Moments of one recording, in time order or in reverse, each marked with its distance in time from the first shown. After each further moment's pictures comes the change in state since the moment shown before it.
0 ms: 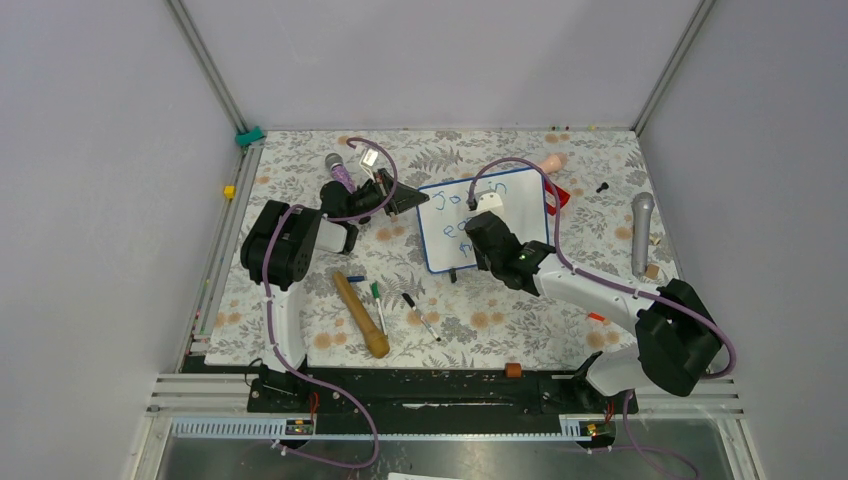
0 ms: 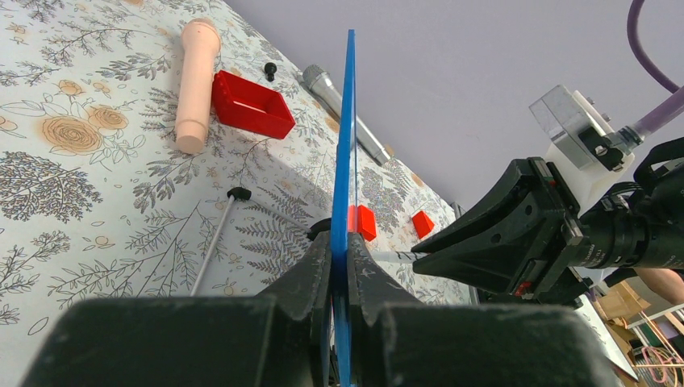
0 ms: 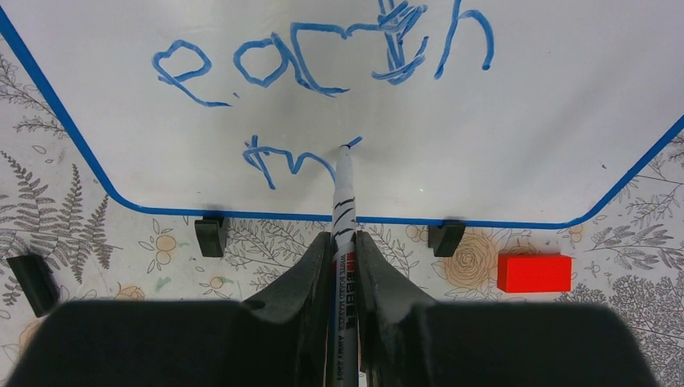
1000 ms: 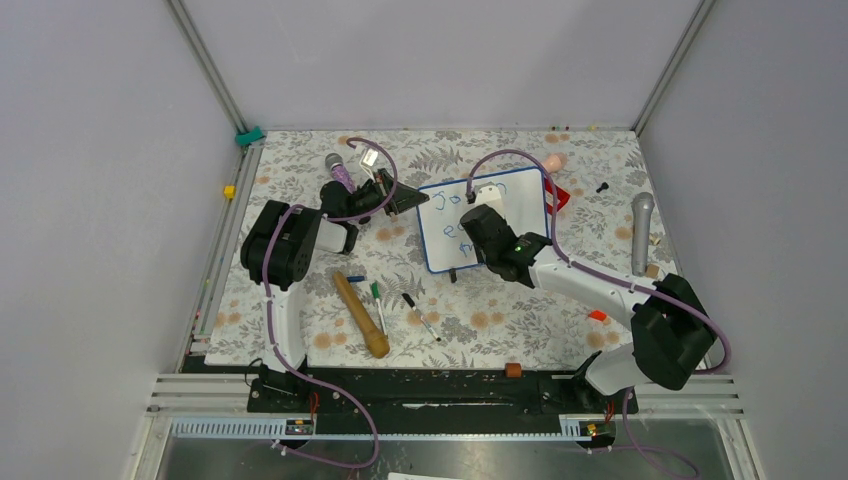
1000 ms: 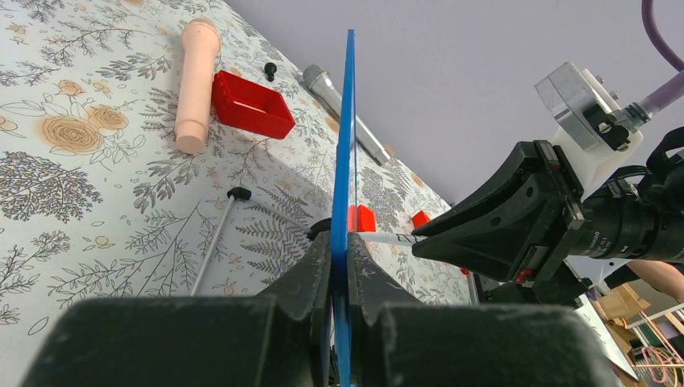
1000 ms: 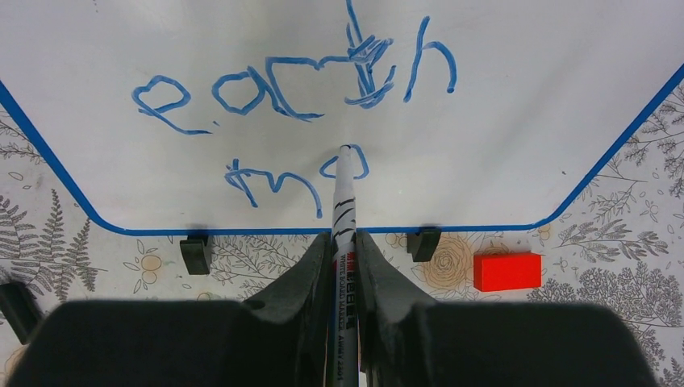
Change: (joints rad) left arm 0.000 0.000 0.000 0.000 0.000 0.000; right arm -0.005 0.039 0.078 -0.072 0.052 0.001
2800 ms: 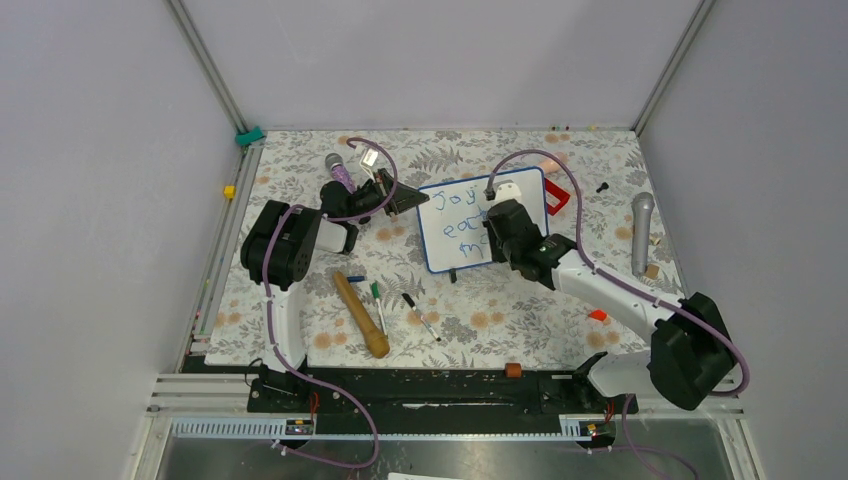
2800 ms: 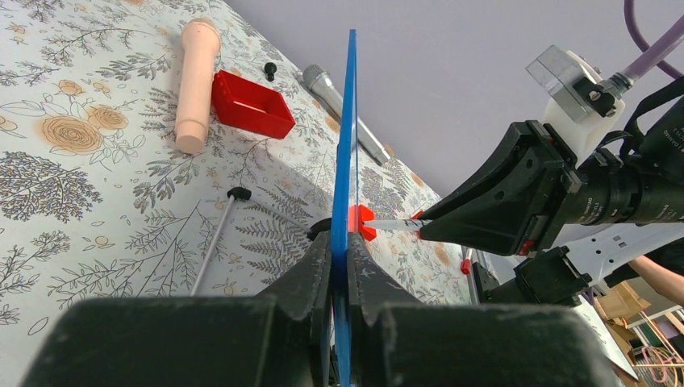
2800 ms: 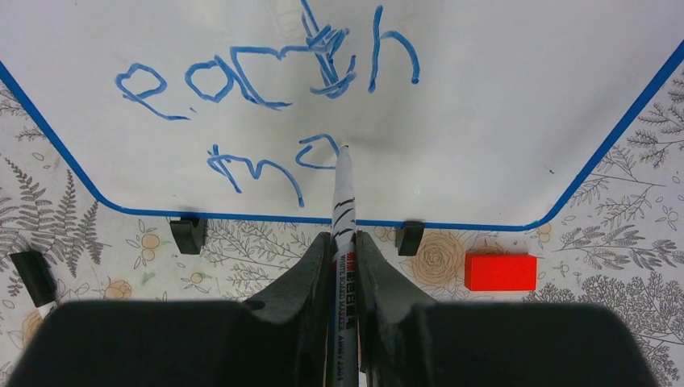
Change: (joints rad) left arm 0.000 0.000 0.000 0.000 0.000 0.000; right arm -0.112 -0.129 -0.087 0.028 -0.178 -0.056
